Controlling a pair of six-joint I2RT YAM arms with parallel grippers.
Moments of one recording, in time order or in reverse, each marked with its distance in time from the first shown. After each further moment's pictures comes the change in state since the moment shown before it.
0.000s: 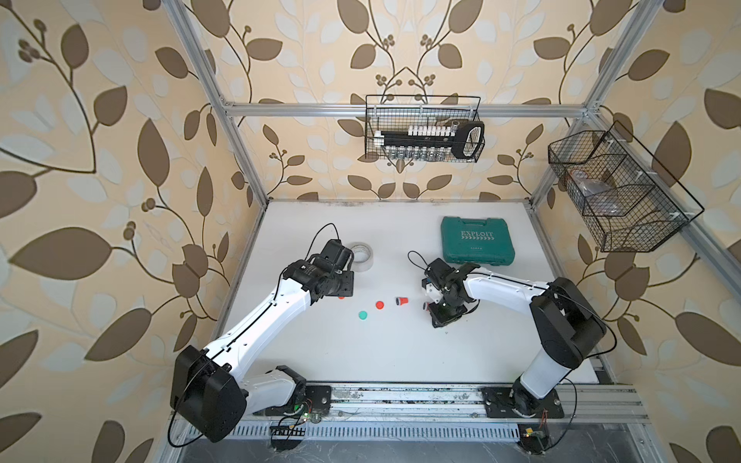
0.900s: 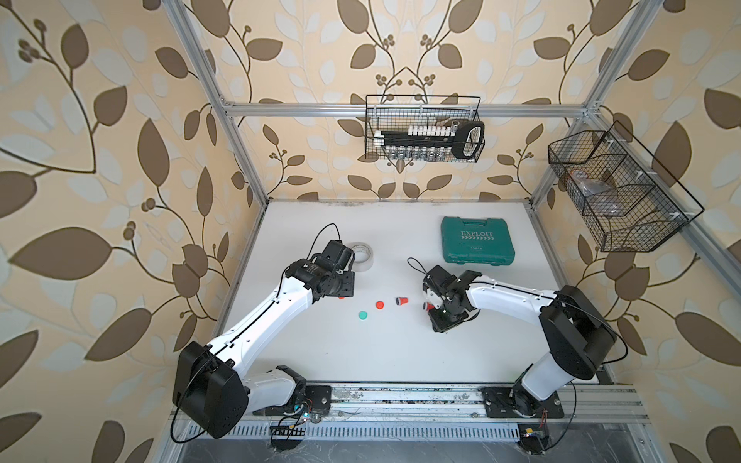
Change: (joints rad) left arm 0.000 0.021 0.000 0.000 0.003 0.000; right arm 0.060 -0.073 -0.072 0.044 0.061 0.076
